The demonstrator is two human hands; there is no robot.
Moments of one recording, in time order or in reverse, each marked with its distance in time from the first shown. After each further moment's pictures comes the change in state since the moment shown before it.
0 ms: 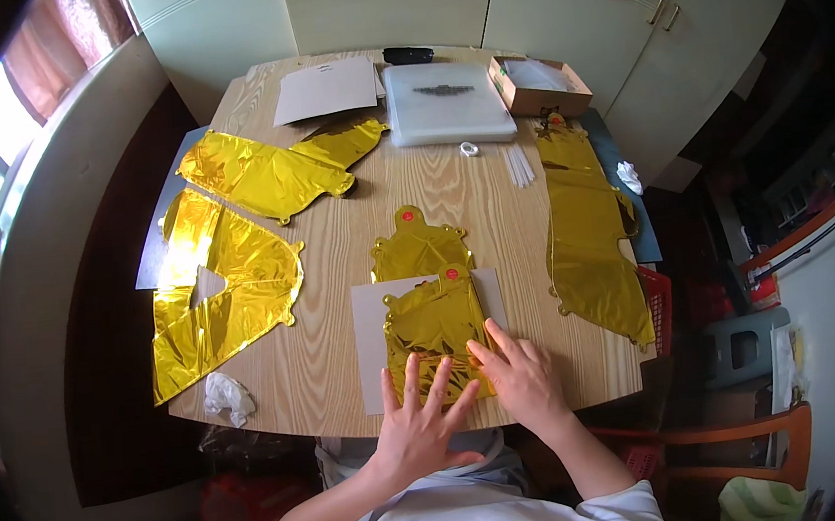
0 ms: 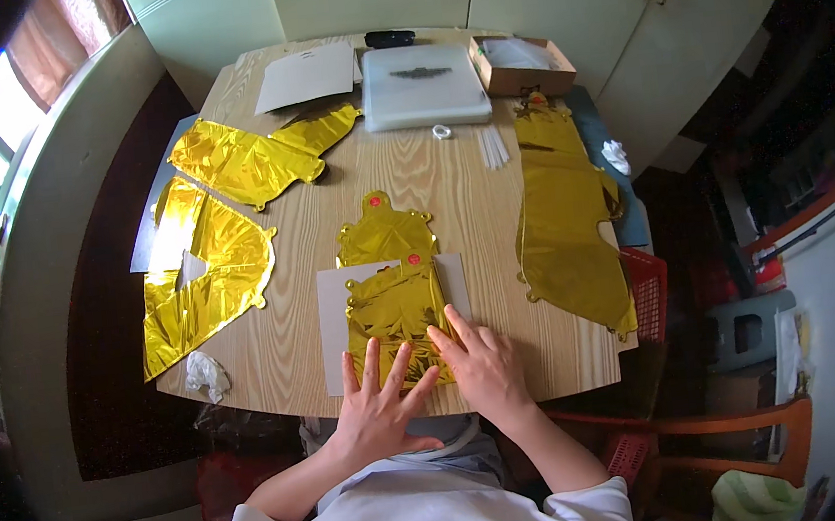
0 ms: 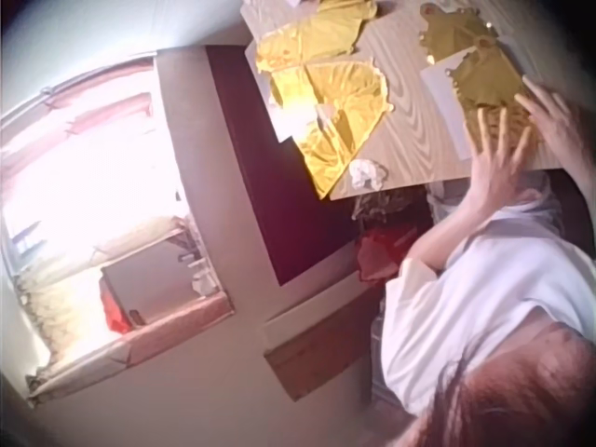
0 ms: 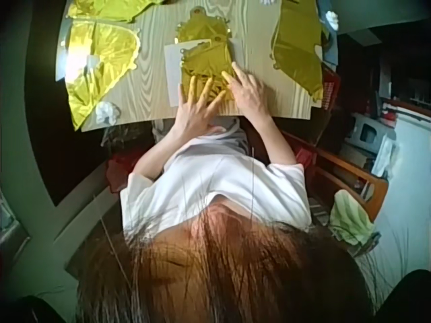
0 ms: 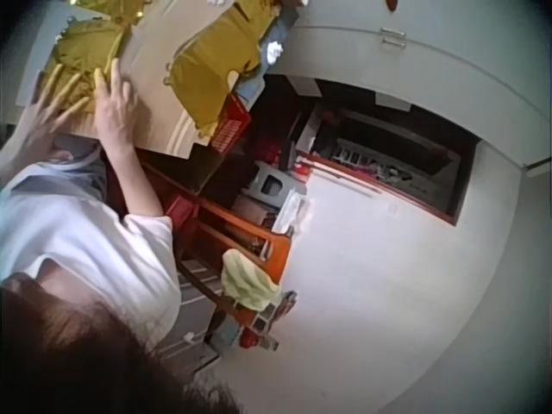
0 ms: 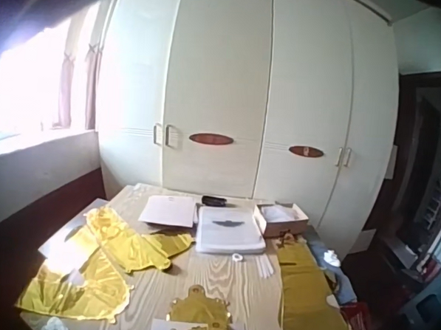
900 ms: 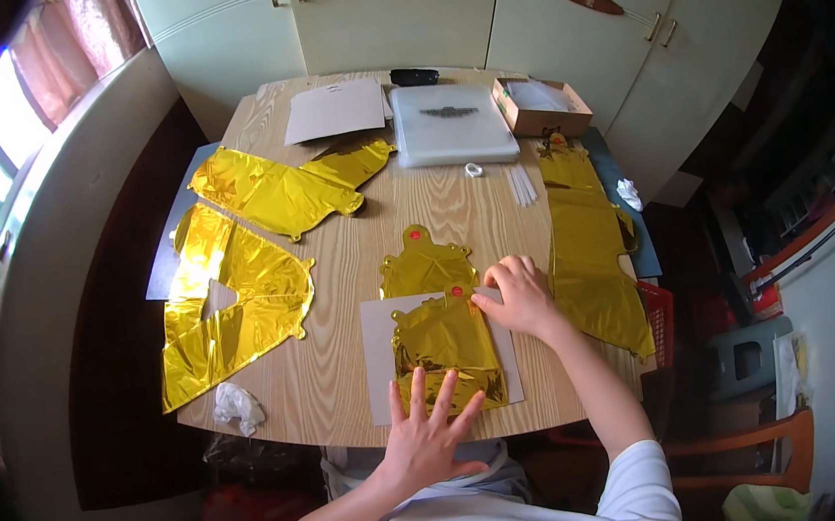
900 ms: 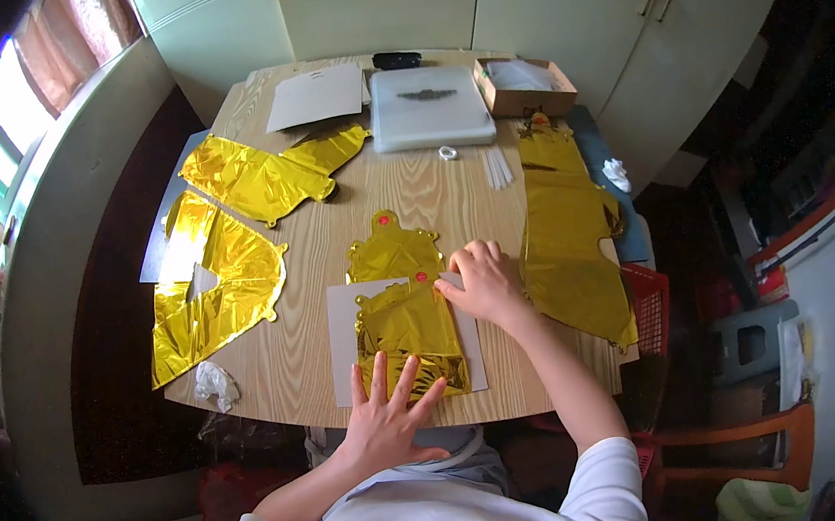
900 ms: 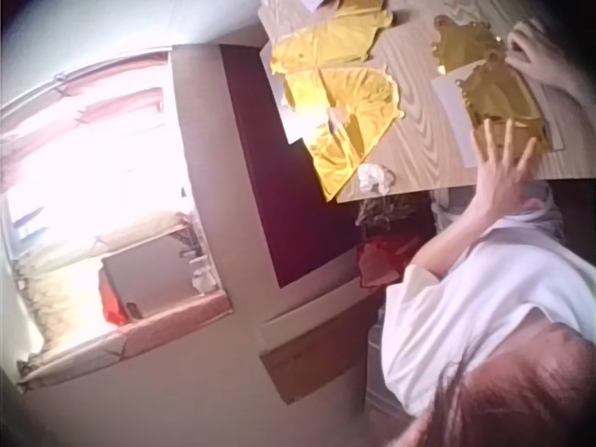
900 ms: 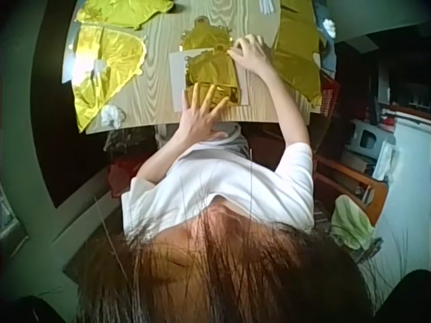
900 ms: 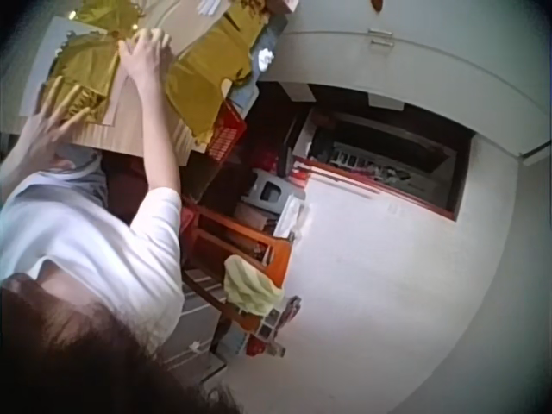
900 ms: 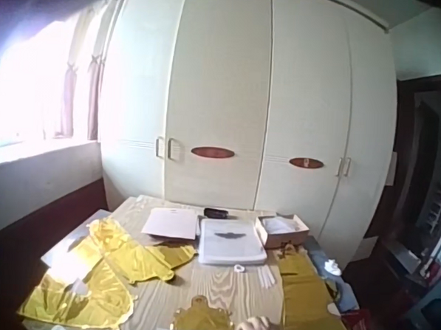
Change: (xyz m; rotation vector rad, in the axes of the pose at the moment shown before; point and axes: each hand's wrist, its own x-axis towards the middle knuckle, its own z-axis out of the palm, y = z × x) left_hand -0.001 0.002 -0.007 0.047 -0.059 -0.010; right_hand 0.111 0.066 0.016 0.187 -0.122 0.128
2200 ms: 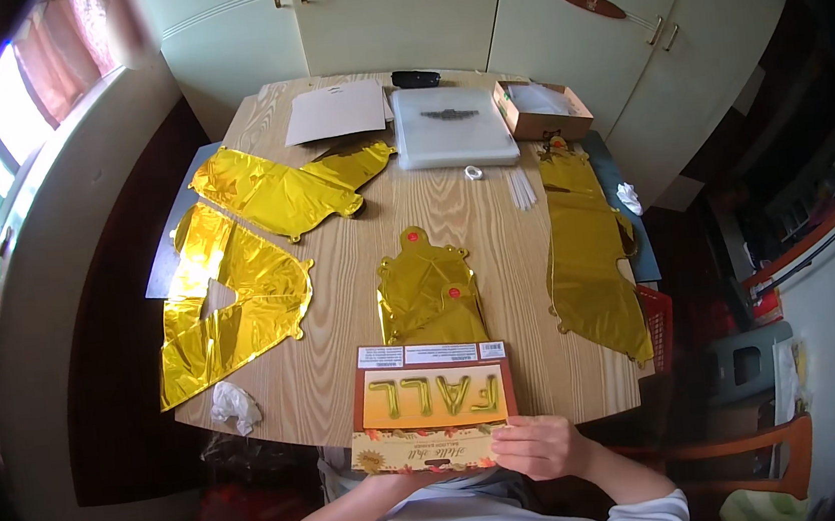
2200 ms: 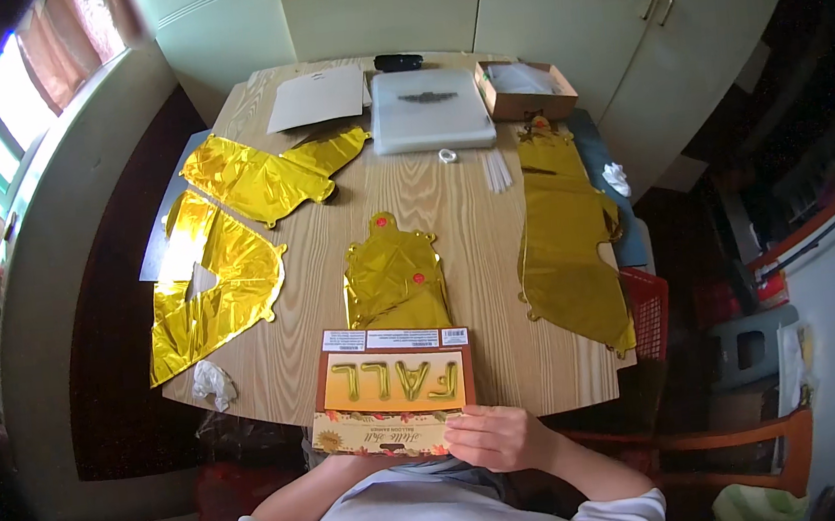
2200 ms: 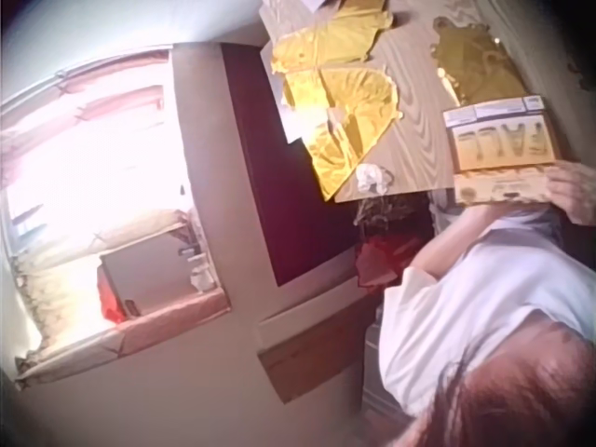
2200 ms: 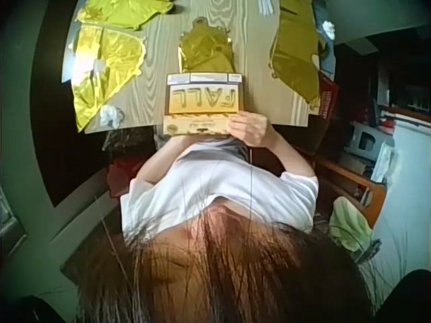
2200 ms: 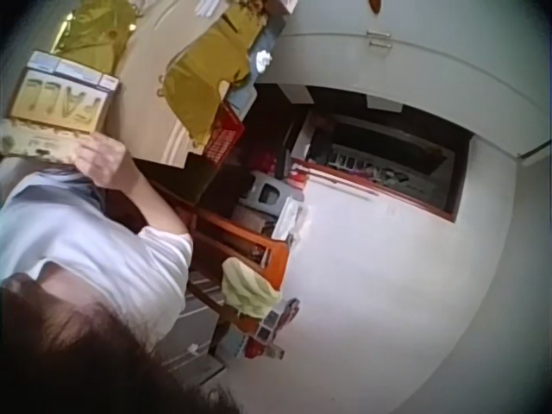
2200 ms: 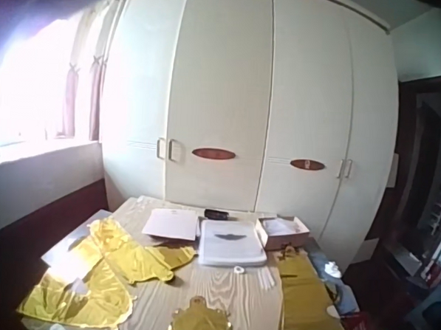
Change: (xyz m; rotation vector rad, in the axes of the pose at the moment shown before) left_hand -0.012 -0.006 0.054 -0.249 0.008 0.121; right_hand -0.160 -0.044 -0.031 0.260 0.223 -0.824
